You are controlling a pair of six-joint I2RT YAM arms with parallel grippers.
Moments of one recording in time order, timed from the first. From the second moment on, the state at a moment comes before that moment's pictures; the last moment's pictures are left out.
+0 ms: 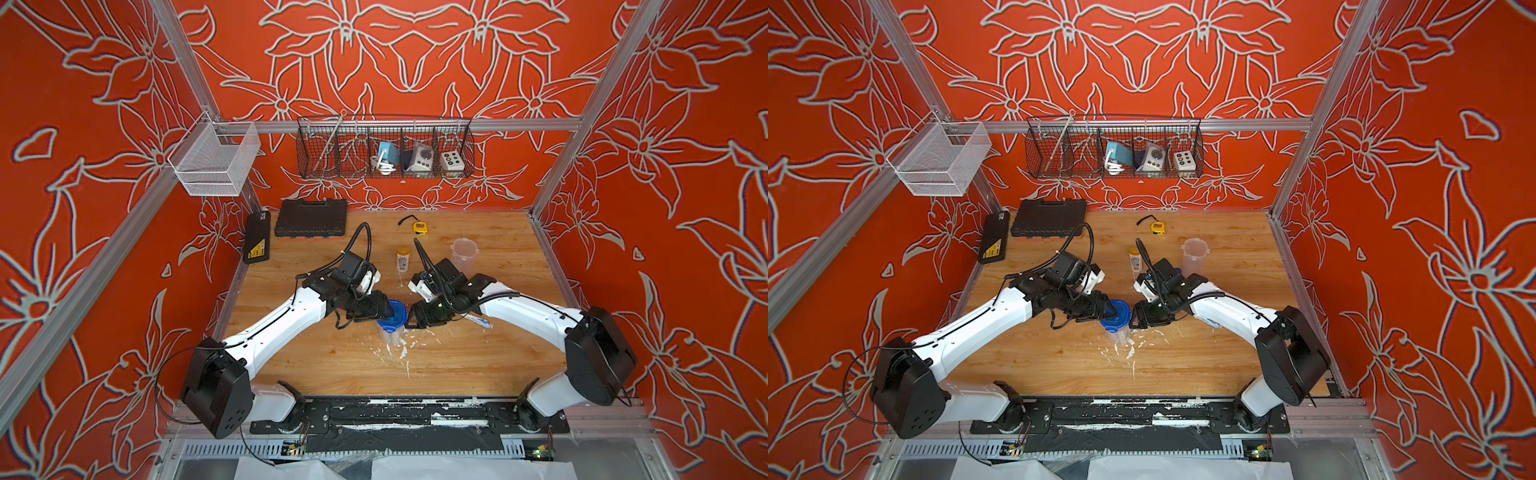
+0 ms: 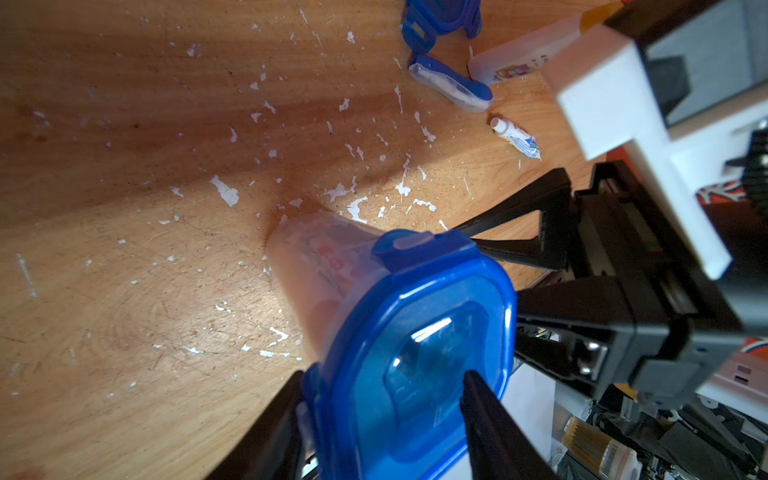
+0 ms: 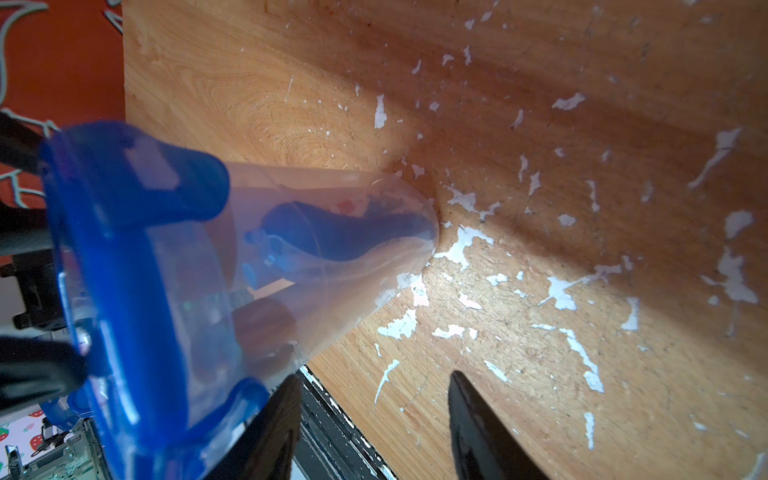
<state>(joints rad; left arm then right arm) -0.53 1.34 1.03 -0.74 0.47 -0.58 0.73 1.54 1.03 -0.62 -0.53 0.40</state>
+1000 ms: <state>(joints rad) -0.56 1.35 1.11 -0.89 0.30 -0.53 0.73 1.44 1.03 -0.71 -0.46 0.36</state>
